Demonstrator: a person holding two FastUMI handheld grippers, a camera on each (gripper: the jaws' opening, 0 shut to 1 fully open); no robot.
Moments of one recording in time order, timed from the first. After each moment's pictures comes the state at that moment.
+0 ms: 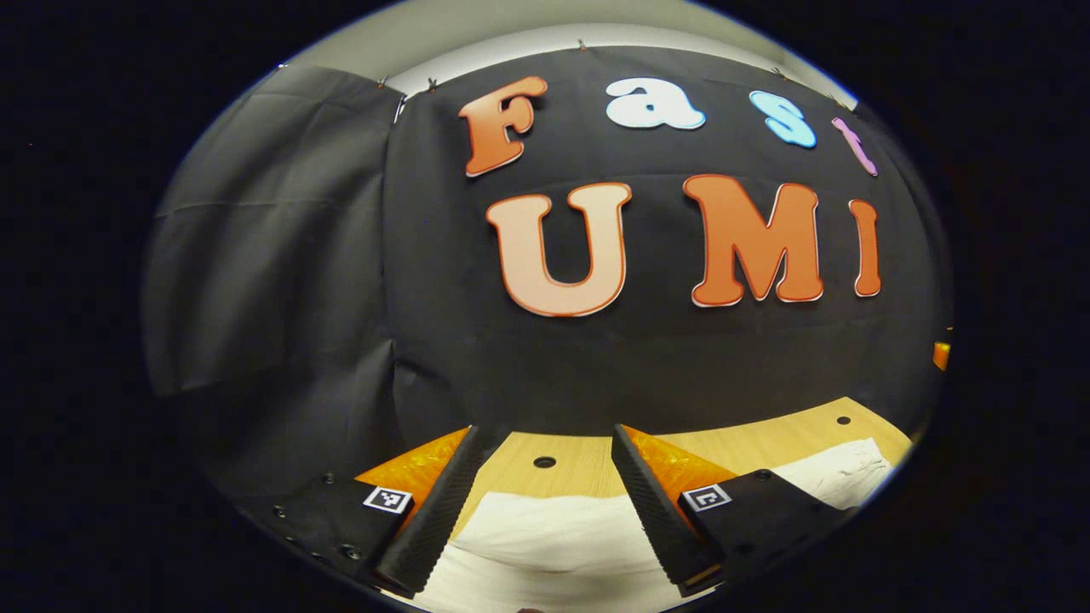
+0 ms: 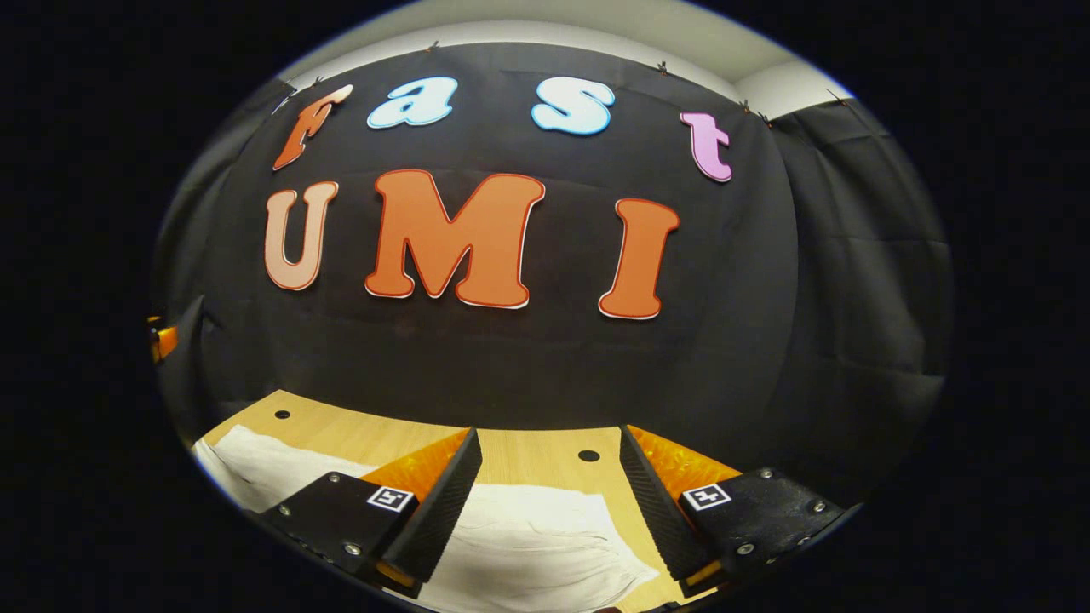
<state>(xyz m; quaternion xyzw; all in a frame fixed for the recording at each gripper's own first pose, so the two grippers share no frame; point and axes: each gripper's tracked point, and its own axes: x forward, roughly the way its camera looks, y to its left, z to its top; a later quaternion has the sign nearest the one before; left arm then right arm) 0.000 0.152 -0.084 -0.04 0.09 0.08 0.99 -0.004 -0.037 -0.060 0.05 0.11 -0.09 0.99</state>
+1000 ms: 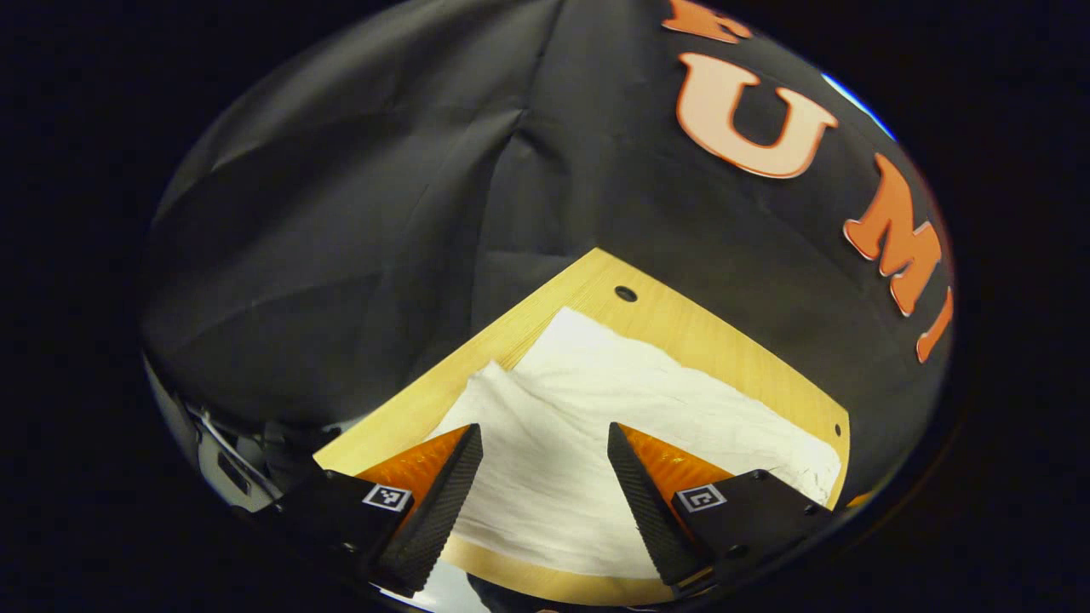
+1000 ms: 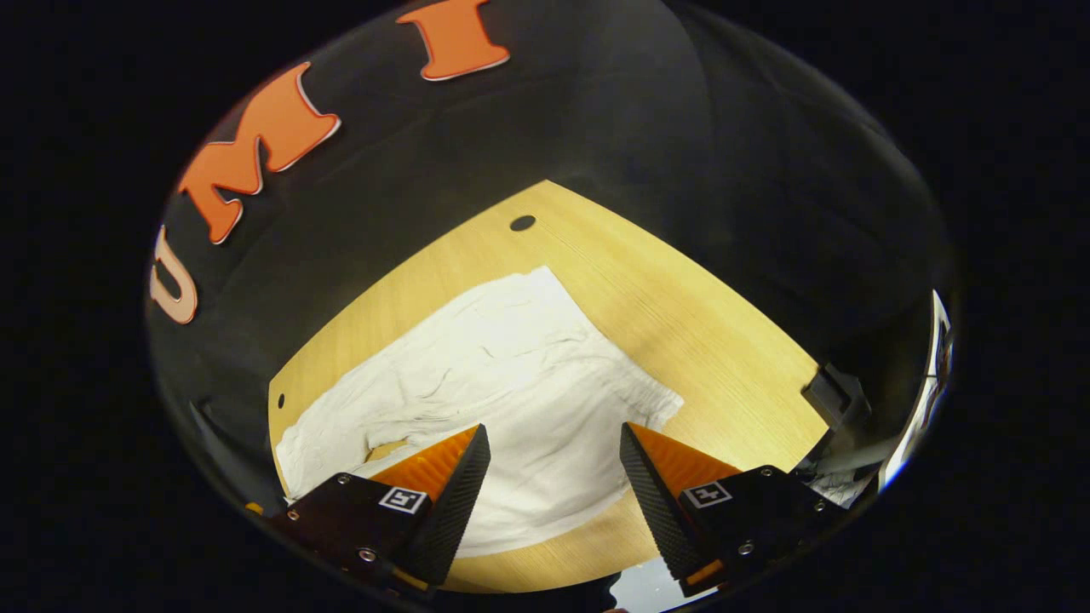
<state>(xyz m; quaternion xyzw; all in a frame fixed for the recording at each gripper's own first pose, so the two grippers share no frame) -0.050 0.224 -0.299 -0.28 0.38 0.17 0.87 -0.063 -0.070 -0.279 0.31 0.48 -0.15 0.81</state>
